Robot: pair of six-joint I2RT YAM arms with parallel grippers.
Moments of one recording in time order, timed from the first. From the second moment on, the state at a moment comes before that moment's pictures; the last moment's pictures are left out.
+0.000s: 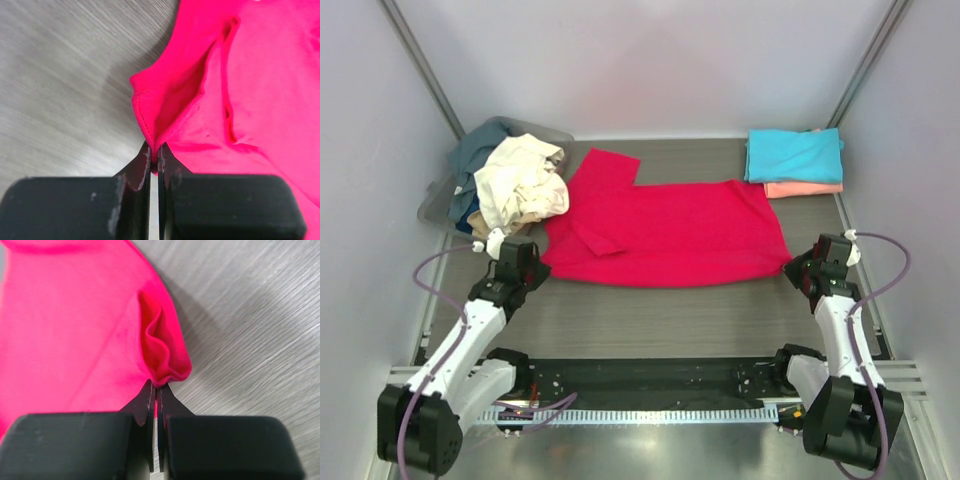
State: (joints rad) left arm -0.22 0.95 0.54 -0.38 -0.26 -0.93; right arm -0.27 0.94 0.48 -0.35 -0.04 0.74
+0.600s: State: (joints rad) left arm -0.23 0.50 0.53 -0.80 -0.21 -1.05; right arm -0.40 0.65 0.54 -0.69 -0.11 0.77
